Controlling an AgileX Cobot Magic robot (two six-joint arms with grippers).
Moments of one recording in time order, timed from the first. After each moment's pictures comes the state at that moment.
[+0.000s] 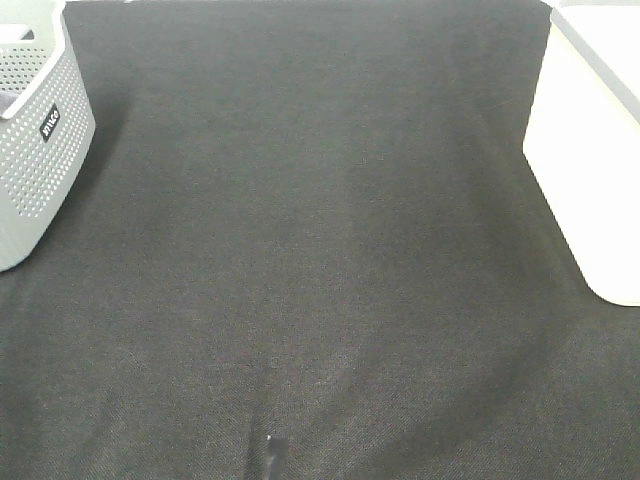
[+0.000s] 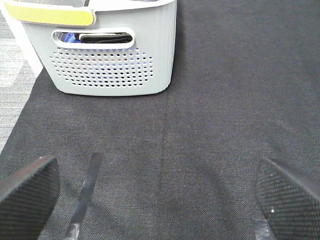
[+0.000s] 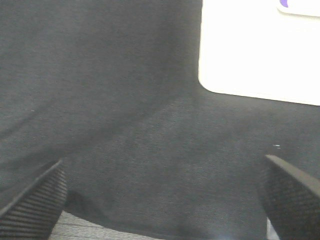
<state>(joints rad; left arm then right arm) -0.01 0.00 -0.49 0.06 1.05 -0.04 0.06 0.00 -0.46 0.04 1.12 -0.09</state>
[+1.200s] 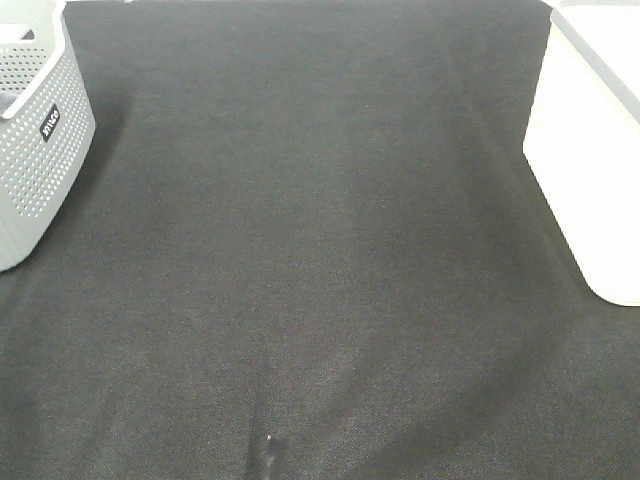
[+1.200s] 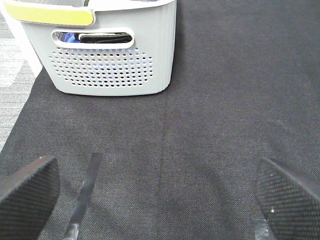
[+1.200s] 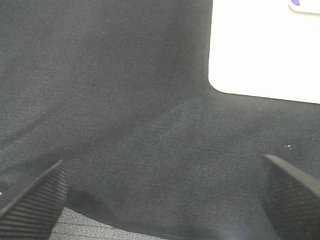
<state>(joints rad) -0.01 0.00 -0.49 0.06 1.05 -0.04 0.06 0.00 -0.46 0.07 1.11 -0.08</state>
